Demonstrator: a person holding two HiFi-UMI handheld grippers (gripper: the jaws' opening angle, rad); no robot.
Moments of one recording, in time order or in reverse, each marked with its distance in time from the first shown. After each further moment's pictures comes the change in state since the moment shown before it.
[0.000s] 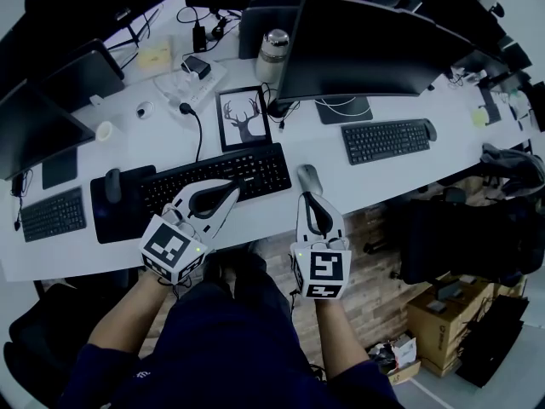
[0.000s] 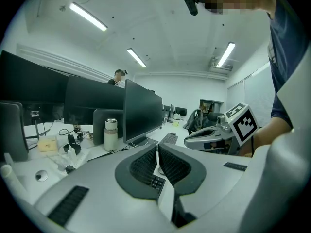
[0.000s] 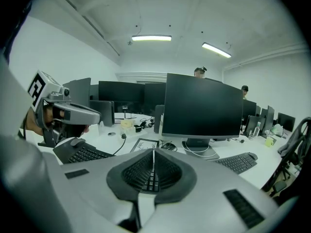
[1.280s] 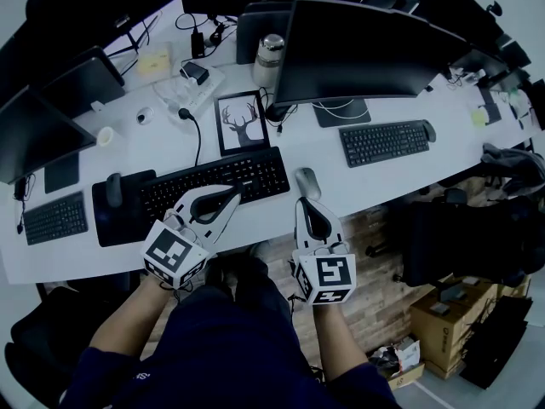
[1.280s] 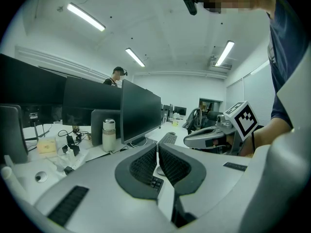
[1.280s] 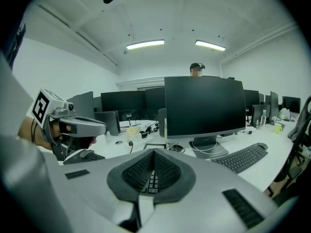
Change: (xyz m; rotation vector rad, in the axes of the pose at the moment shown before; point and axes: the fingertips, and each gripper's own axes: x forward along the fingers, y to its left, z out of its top) left arm 0.002 -0.011 0.003 0.014 0.006 -0.001; right arm -0.011 0.003 0.006 0.112 -0.062 0.090
